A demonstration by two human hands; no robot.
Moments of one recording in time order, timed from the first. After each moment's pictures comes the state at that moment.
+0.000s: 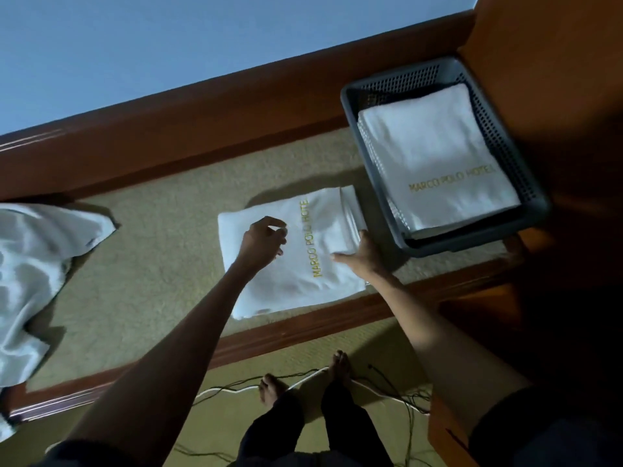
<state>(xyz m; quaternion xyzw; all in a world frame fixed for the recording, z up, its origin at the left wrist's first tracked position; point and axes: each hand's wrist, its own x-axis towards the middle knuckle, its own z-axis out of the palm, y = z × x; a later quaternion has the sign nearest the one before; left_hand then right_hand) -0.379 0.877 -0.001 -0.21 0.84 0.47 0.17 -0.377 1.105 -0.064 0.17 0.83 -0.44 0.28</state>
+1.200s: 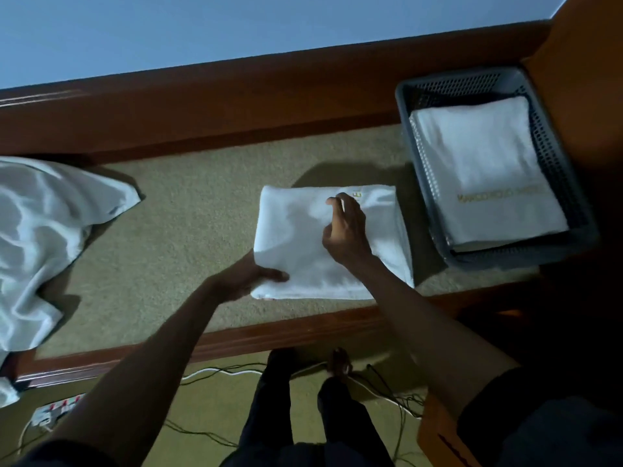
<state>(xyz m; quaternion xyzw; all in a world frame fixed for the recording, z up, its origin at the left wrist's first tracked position) -0.320 0.761 -0.021 -0.08 0.69 0.61 0.38 -0.403 0.983 -0.055 -0.12 0.94 -0.31 0.00</state>
